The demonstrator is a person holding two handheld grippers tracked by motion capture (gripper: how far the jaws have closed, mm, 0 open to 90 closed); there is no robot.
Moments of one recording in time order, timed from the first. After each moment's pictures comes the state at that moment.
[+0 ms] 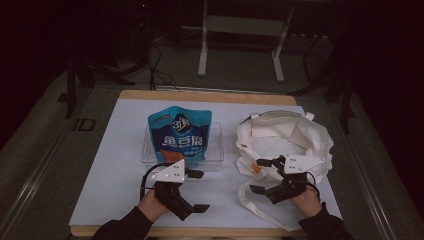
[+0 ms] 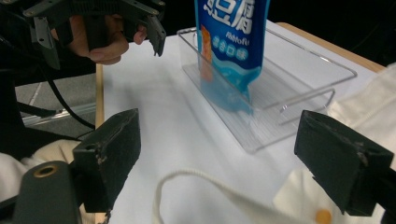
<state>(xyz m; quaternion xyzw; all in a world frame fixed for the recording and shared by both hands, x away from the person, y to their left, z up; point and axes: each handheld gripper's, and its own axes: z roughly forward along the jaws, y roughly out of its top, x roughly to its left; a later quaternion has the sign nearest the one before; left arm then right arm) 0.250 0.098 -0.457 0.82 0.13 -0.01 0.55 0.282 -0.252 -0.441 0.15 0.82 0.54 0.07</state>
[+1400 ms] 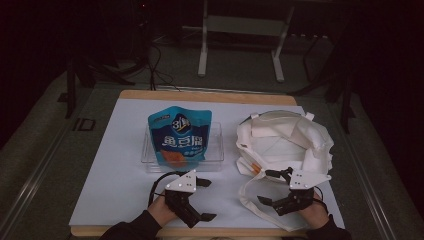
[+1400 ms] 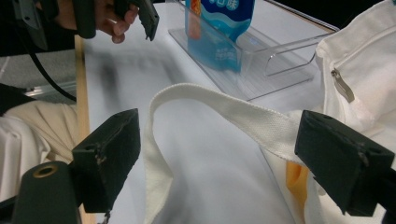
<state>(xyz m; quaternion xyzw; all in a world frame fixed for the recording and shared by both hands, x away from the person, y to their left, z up) 0.246 0.078 -0.485 0.84 0.11 -0.01 0.53 0.261 -0.278 -0.474 0.15 0.84 0.51 0.11</state>
